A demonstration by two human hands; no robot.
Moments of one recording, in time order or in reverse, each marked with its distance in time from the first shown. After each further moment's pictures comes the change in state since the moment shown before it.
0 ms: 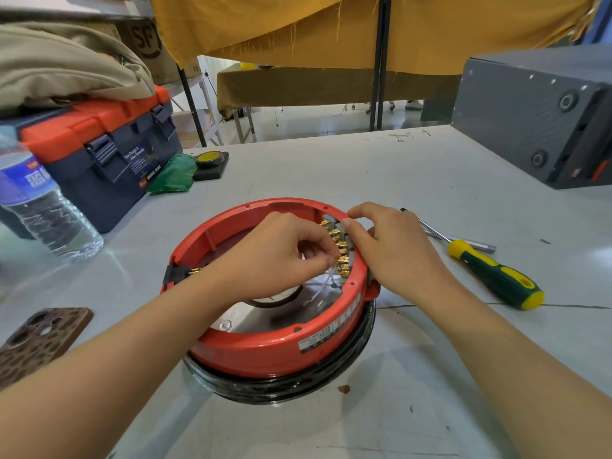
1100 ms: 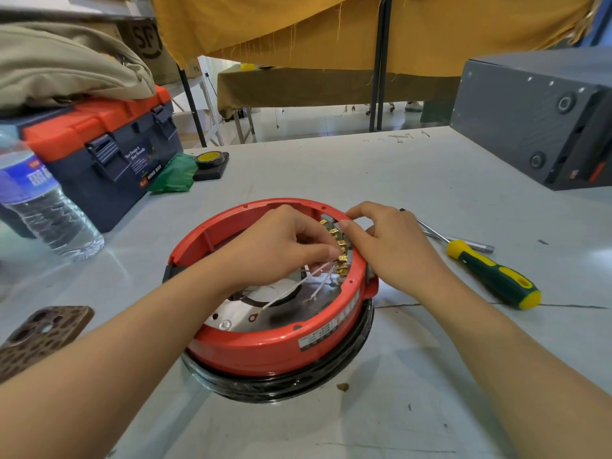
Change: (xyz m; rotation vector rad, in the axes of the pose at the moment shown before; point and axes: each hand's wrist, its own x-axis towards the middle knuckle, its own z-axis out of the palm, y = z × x) left_hand 0.008 -0.011 0.000 -0.235 -0.068 -0.132; right_hand 0.003 0.002 0.000 0.104 -0.030 0.036
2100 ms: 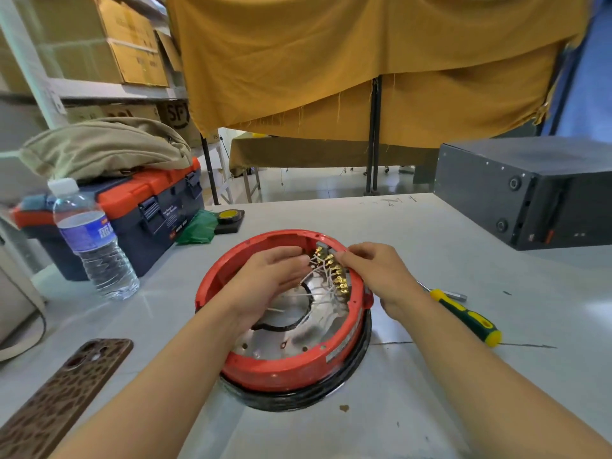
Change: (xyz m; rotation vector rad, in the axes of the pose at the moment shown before) left_hand -0.026 0.008 -0.015 -0.707 0.294 -0.225; right_hand 0.008 -0.023 -0.012 0.608 0.013 0.244
